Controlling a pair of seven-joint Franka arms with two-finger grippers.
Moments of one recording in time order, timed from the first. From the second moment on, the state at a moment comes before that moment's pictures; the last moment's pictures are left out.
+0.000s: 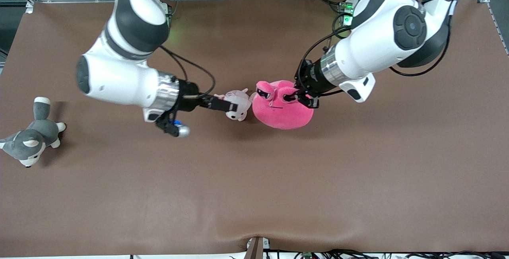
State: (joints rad) left arm -0.21 0.35 -0.39 -1.38 -0.30 1.83 -2.25; right arm 0.50 0.39 -0.04 -1.43 0.79 1.93 0.62
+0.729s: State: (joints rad) left arm -0.29 0.36 -0.38 -1.36 -0.30 1.90 -2.39; right arm 0.58 0.42 -0.05 -1.44 0.79 1.93 0.73
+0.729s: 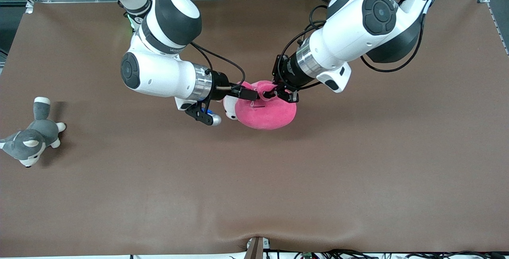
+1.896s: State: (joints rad) left arm -0.30 0.37 -0.38 -1.36 -0.30 1.91 -2.39; right arm 0.58 0.42 -0.06 -1.44 0.79 1.93 0.73
